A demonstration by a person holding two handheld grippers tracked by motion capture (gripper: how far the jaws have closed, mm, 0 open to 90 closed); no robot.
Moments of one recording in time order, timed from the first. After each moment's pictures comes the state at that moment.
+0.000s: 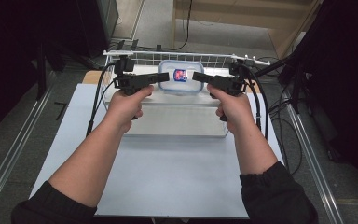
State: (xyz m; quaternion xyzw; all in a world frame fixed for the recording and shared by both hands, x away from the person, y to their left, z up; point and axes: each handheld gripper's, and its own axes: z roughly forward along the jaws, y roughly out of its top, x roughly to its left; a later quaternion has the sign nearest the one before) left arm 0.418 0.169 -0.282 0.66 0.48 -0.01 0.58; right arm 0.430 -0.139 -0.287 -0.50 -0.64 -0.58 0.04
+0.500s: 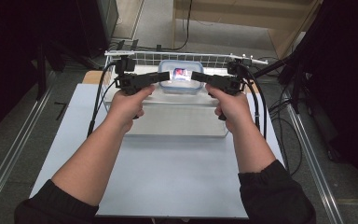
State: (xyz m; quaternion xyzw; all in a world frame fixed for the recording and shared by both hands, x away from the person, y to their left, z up) left arm 0.420 0.167 -0.284 0.66 0.48 0.01 0.57; right arm 0.434 -0.135 -0.289 -0.50 -0.65 -0.57 0.03
